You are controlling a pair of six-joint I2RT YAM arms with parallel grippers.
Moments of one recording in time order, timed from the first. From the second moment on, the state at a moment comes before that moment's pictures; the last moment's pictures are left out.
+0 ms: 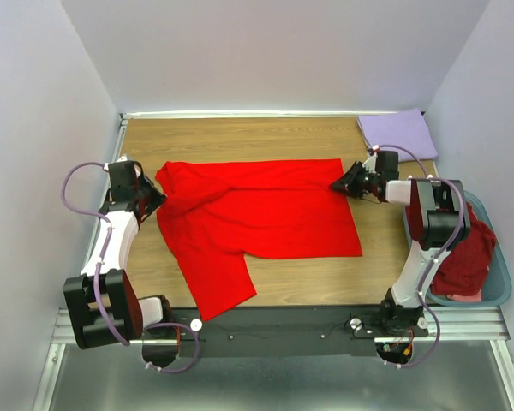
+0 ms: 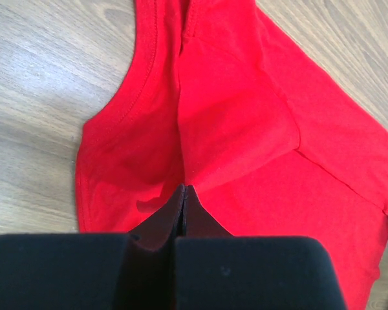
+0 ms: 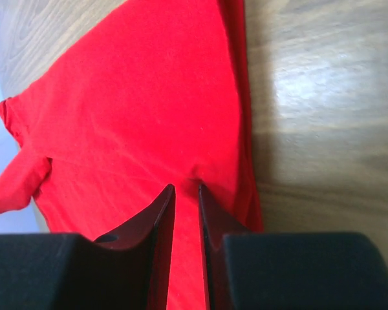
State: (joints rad) left arm 0.18 1.24 0.81 -0.31 0.17 -0.57; right arm -0.03 1.95 0.99 0.20 -0.58 0.59
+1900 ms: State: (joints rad) left arm 0.04 2.09 1.52 -0.11 0.16 -0.49; right arm 0.69 2.45 1.54 0.63 -0.48 0.88
